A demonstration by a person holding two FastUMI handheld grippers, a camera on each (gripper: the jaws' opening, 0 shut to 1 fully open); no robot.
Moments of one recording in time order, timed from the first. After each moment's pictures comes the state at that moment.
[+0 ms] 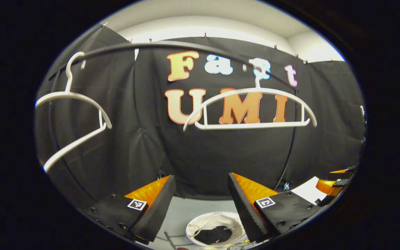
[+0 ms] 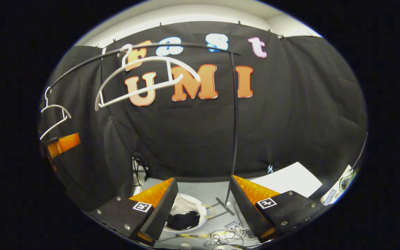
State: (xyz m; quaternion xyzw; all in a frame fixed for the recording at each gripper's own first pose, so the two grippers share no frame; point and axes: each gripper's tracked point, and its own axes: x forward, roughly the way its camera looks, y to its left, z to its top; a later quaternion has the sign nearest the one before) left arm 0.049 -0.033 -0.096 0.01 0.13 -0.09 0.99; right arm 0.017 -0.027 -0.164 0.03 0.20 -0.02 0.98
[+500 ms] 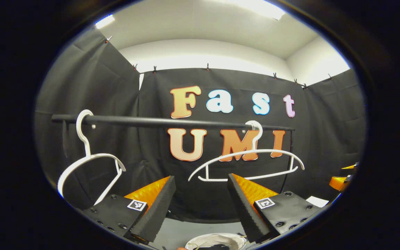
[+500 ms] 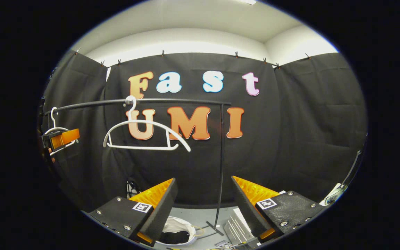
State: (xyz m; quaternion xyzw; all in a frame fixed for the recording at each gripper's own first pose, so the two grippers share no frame) left arm 0.057 -0.016 0.041 0.00 0.01 -0.09 1.00; right arm -0.026 -0.052 -0.021 0.00 0.07 -0.04 1.00
